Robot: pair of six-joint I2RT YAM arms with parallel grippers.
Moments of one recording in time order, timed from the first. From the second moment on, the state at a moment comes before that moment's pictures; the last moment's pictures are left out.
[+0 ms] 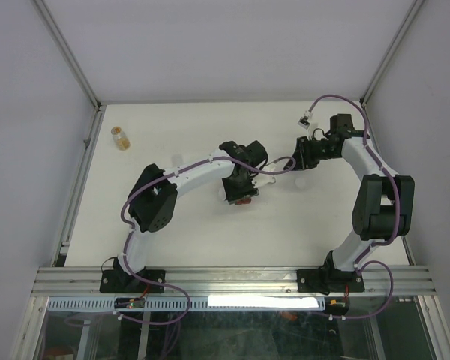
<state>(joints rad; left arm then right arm) -0.91 2.10 1.76 -1.05 -0.02 0.42 -0.02 1.68 1.24 -0.76 -0.92 -0.34</state>
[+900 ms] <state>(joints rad) -0.92 2.10 1.74 -1.02 -0.04 0.42 -0.03 1.67 1.24 -0.76 -0.92 -0.34</state>
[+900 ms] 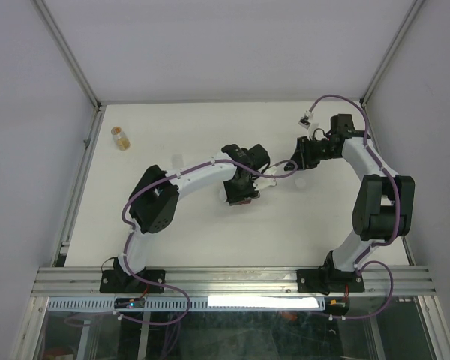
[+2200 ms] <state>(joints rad) -0.93 2.08 1.71 -1.02 -0.08 0.42 -0.03 1.67 1.24 -0.76 -0.92 -0.33</state>
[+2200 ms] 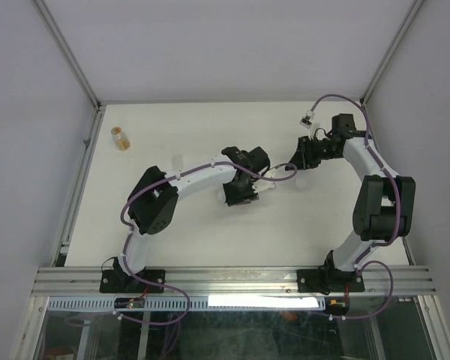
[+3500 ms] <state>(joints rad) -0.91 0.96 0.59 0.64 0.60 0.15 -0.03 1.61 1.23 -0.72 -0.91 -0.32</state>
